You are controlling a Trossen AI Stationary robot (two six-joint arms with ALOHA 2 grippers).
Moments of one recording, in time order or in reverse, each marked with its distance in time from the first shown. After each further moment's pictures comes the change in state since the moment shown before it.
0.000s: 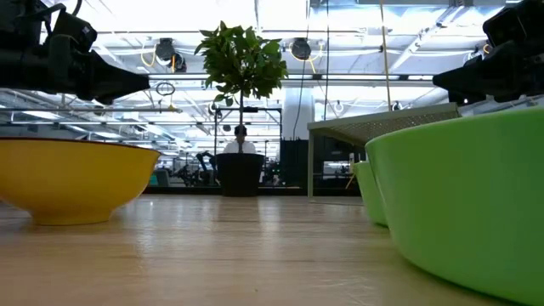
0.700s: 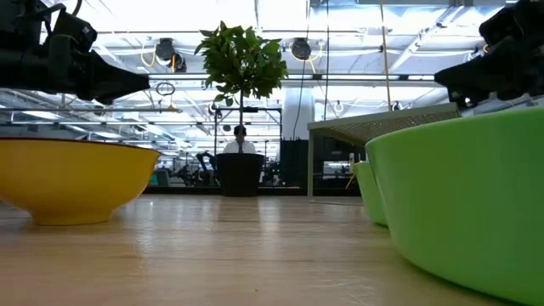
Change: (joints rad) left arm 0.000 0.000 0.000 0.000 0.000 0.000; right arm 0.004 0.000 0.000 0.013 -0.027 0.176
